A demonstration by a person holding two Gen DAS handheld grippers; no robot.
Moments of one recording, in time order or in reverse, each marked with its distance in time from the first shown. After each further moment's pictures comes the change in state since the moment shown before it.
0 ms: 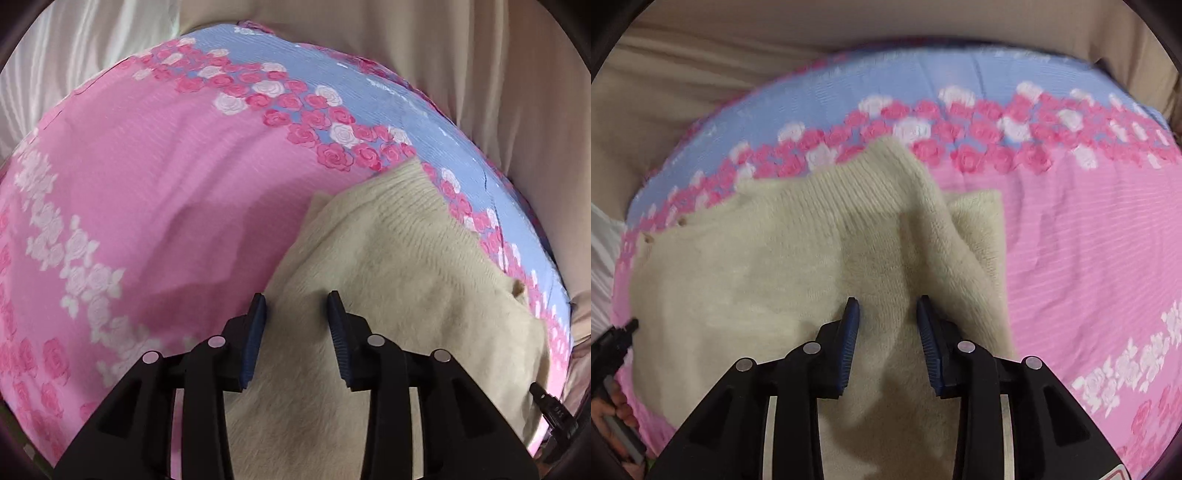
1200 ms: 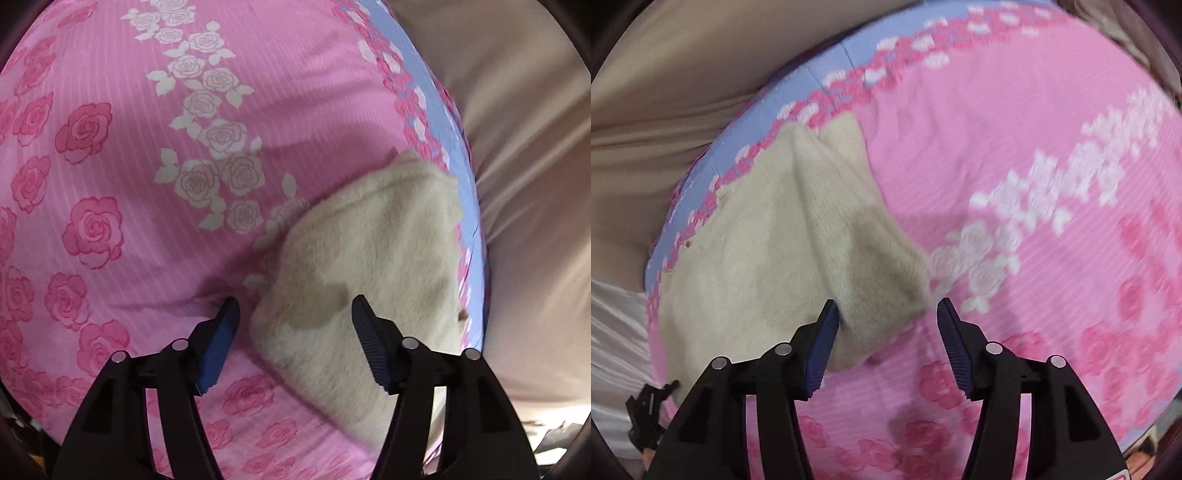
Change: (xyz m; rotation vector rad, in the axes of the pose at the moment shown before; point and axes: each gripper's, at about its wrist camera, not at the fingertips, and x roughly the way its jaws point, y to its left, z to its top) left arm -0.008 0.075 -0.068 -0.514 0.145 -0.201; right arm -0.056 -0.082 -0.098 0.314 -0.017 -0.027
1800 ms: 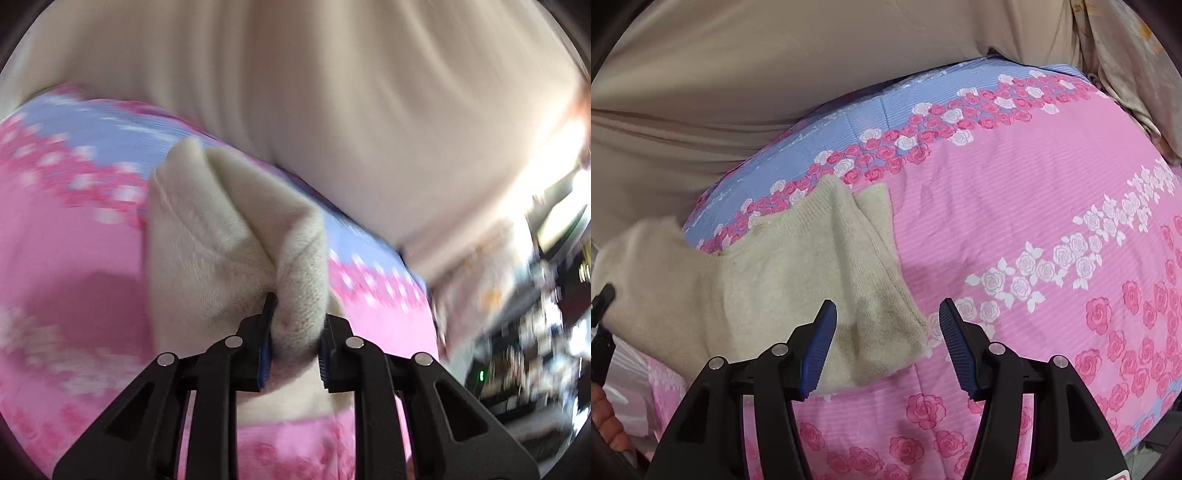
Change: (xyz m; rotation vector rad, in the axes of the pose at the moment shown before) left arm -0.055 -0.237 -0.150 0.881 0.010 -0.394; right arm -0.038 0.001 0.020 -0.113 -0.098 0.069
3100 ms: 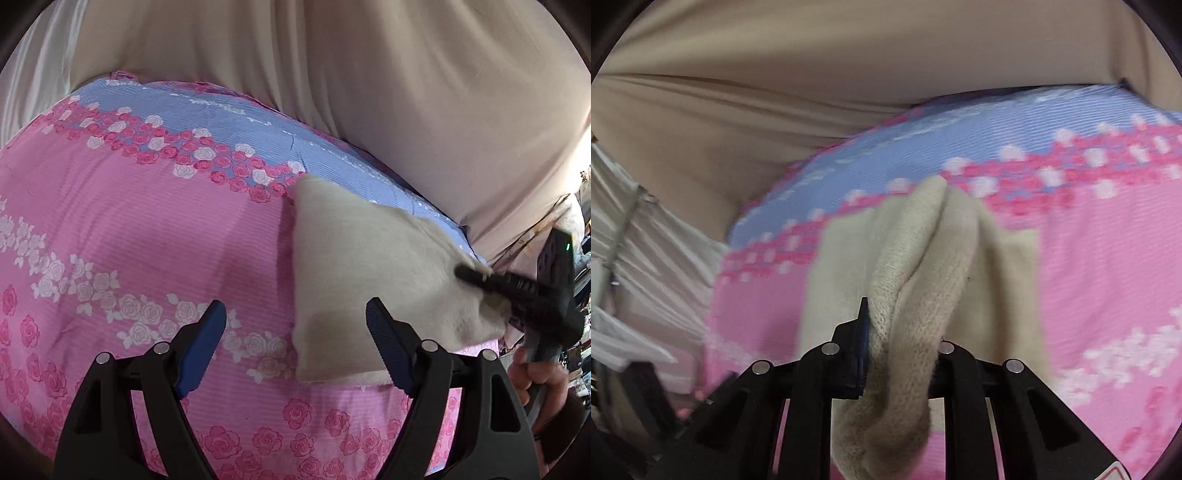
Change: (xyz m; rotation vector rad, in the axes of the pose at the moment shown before) left arm -0.016 0.054 -0.049 -0.046 0.008 0.259; right arm 0.024 0.069 0.052 -0.192 0.139 0.204
